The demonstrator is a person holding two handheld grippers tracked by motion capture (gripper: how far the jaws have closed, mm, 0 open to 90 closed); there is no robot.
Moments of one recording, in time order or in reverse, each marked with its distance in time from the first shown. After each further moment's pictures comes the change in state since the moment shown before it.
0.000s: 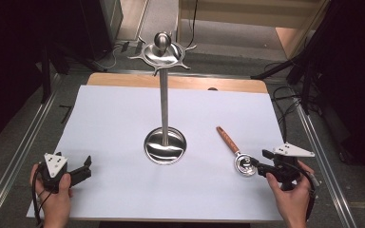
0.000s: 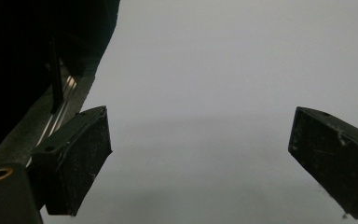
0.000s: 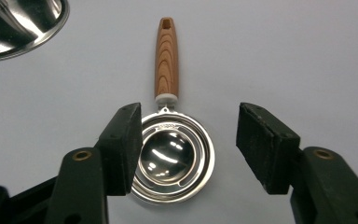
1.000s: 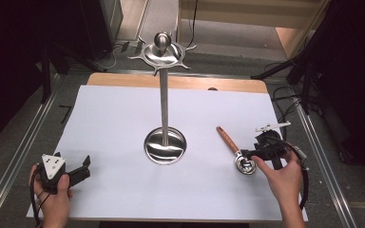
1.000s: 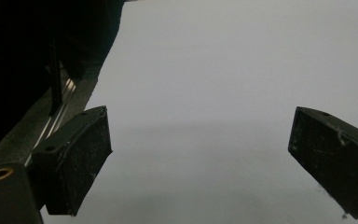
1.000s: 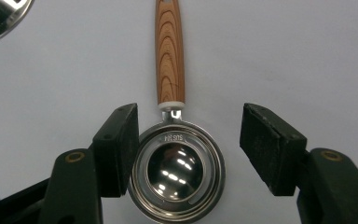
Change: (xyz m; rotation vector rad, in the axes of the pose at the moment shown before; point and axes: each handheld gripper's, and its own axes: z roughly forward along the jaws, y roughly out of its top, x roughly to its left) left arm 0.002 -0.002 -0.003 -0.030 -0.001 -0.025; right arm 0.006 0.057 0.035 0.325 -0.006 0.026
